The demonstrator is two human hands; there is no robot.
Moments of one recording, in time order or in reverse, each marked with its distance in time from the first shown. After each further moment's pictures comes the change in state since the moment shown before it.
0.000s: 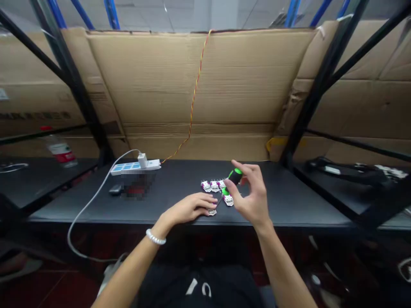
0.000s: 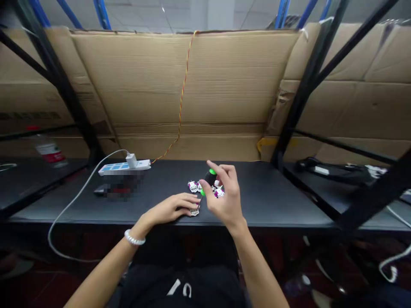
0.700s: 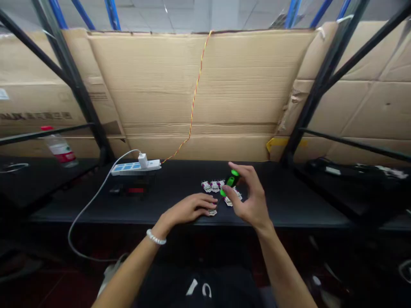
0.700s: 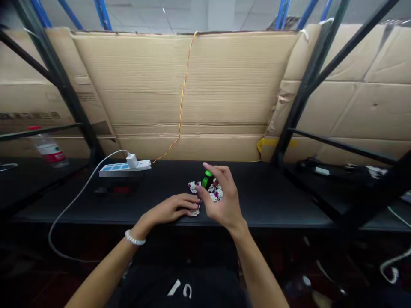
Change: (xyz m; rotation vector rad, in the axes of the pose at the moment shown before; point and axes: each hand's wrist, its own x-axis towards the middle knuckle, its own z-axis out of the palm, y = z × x) left_hand 0.001 0.003 -0.001 0.019 0.007 0.006; right_hand -0.002 -0.002 -0.002 0.110 -0.092 -0.023
